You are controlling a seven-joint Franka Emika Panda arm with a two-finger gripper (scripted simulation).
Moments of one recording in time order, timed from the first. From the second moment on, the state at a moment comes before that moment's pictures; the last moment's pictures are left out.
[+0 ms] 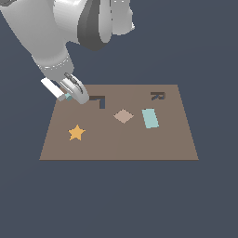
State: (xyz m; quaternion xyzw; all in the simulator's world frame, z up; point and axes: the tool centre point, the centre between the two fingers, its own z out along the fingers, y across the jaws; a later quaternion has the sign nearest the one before) arm -0.092 -0.179 0.033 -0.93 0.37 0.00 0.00
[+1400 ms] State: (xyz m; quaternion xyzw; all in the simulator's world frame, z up) arm -0.061 -0.071 0.040 -1.00 0.00 0.00 0.00
